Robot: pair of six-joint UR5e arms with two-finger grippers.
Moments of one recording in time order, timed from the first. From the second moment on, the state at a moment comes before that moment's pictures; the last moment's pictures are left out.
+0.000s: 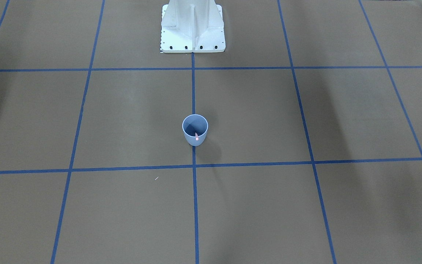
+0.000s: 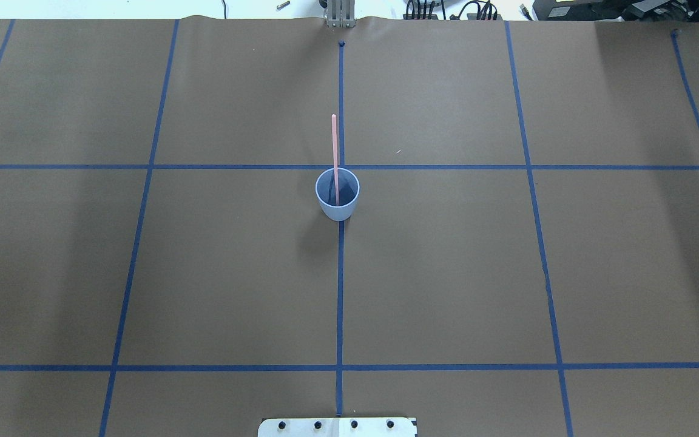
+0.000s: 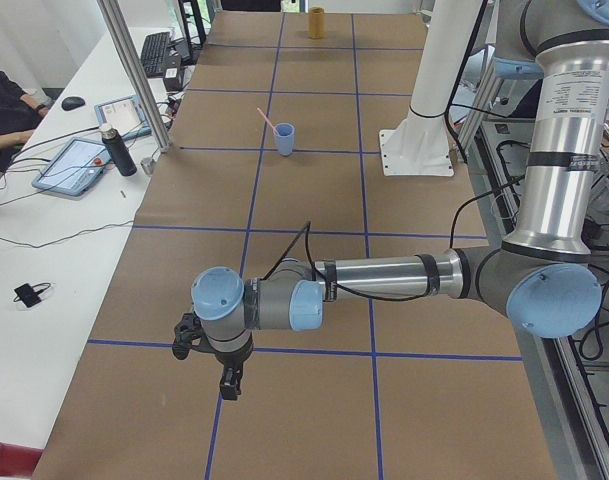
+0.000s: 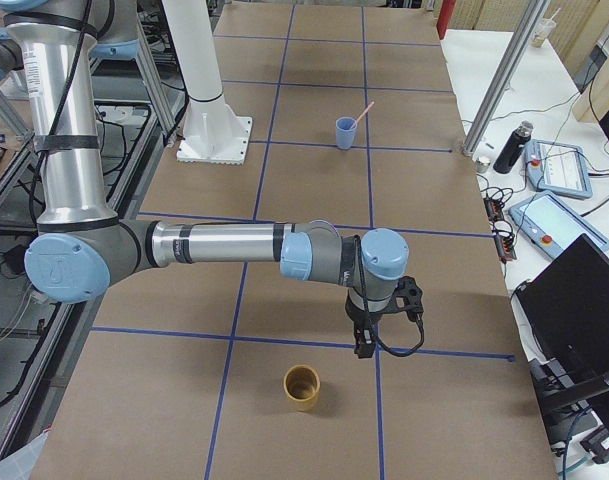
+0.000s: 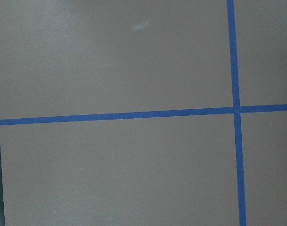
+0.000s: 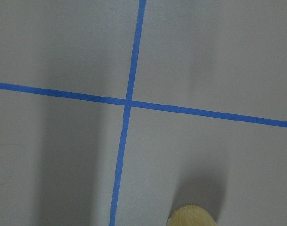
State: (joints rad) left arm -1.65 -1.64 -1.42 -1.63 -2.29 0.11; right arm 1.62 -1.51 1.56 -1.69 2.30 -0.20
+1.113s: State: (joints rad) left arm -1.66 -1.62 -1.53 -1.62 -2.35 0.00; right arm 1.64 -1.52 1.54 -1.69 2.33 -0.19
